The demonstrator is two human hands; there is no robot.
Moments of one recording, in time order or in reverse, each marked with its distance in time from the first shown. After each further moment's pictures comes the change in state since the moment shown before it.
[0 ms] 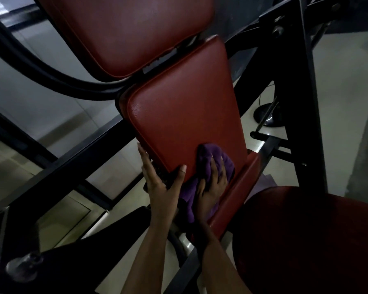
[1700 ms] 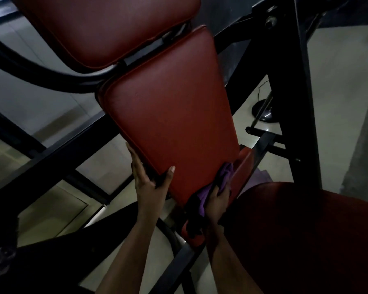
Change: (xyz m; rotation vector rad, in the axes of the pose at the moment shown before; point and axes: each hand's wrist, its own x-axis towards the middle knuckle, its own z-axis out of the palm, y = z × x) left_hand -0.006 -0.011 0.001 0.168 -0.029 0.036; right_hand -0.009 0.083 -0.024 0.012 -0.125 0.644
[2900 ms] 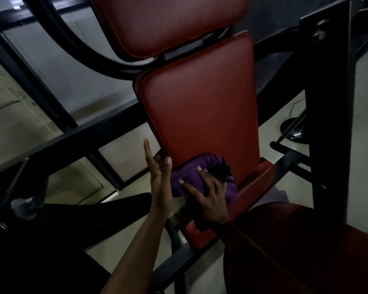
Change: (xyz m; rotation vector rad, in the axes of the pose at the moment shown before) left_hand -0.009 0.002 0.010 -0.474 0.167 -0.158; right_hand -0.004 -0.026 -0.013 -0.432 -0.250 -1.485
